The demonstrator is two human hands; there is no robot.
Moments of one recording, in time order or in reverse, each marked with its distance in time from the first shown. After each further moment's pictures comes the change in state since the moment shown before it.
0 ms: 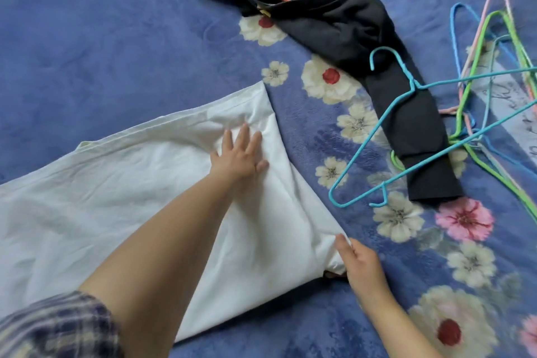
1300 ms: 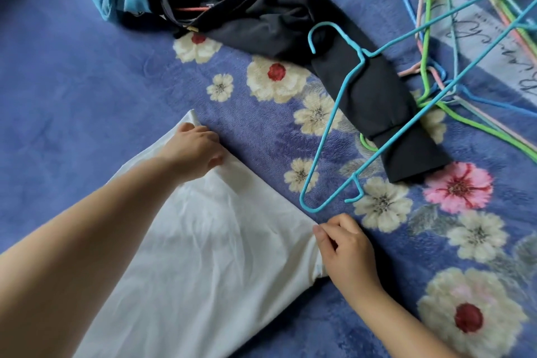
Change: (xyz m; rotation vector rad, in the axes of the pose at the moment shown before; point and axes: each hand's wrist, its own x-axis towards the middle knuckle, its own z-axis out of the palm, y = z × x) left_hand 0.039 -0.002 -0.070 0.472 0.160 0.604; right_hand 0.025 0.012 0.013 -0.317 0.404 -0.658
